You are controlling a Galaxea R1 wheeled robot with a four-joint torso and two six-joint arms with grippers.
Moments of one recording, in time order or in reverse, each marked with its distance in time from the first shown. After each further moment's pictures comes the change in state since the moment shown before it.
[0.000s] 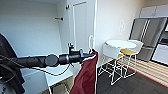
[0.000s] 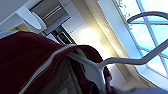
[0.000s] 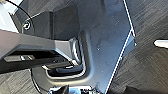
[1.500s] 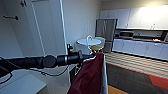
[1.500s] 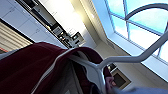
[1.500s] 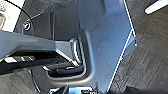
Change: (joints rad) left arm -0.003 -0.033 0.047 0.026 0.007 0.001; right arm -0.001 0.013 -0.011 0.002 0.006 0.001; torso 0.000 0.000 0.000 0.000
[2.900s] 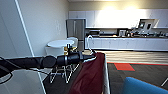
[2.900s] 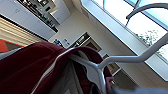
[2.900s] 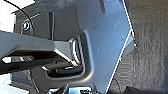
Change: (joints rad) left arm 0.000 0.000 0.013 0.010 0.000 0.002; right arm 0.000 0.001 -0.008 0.000 0.001 0.000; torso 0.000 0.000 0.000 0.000
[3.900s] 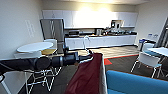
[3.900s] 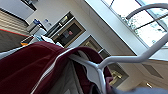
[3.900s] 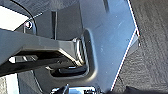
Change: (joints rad) left arm -0.006 -0.069 0.050 0.010 0.014 0.000; right arm 0.005 0.016 -0.005 -0.003 -0.011 0.000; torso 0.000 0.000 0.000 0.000
